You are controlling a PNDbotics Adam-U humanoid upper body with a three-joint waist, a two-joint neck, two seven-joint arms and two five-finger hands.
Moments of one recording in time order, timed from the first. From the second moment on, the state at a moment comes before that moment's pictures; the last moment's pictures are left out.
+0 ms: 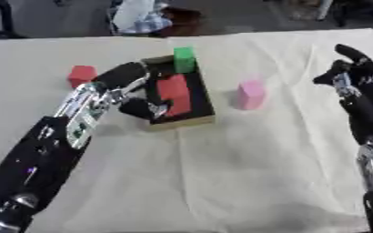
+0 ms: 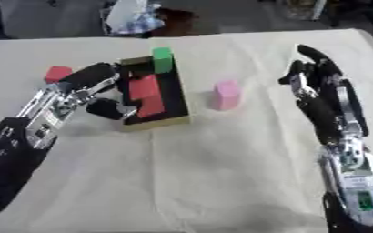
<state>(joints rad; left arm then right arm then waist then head) -0.70 0.30 -0.32 -1.25 -0.83 -0.21 -0.37 -0.26 -0.15 -0.01 -1.74 0.00 -0.09 0.04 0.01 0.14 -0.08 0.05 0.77</state>
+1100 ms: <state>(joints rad) -0.70 0.31 -0.31 -1.25 -1.08 -0.19 -0.27 -0.26 -0.15 -0.01 -1.74 0.00 -0.08 0.04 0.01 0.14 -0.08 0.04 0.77</state>
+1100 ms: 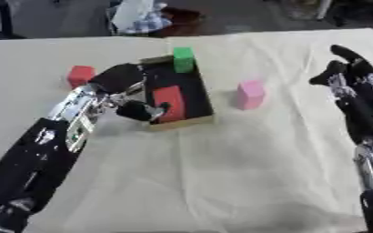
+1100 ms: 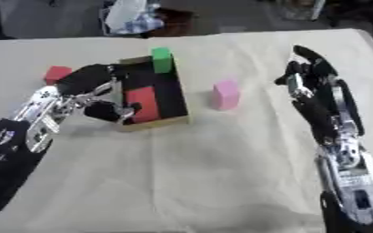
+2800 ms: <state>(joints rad) -1.00 0.54 -0.10 -0.75 -1.31 -0.36 -0.41 -0.26 -0.16 -0.01 -1.73 -0.02 -0.09 0.05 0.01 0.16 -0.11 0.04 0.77</state>
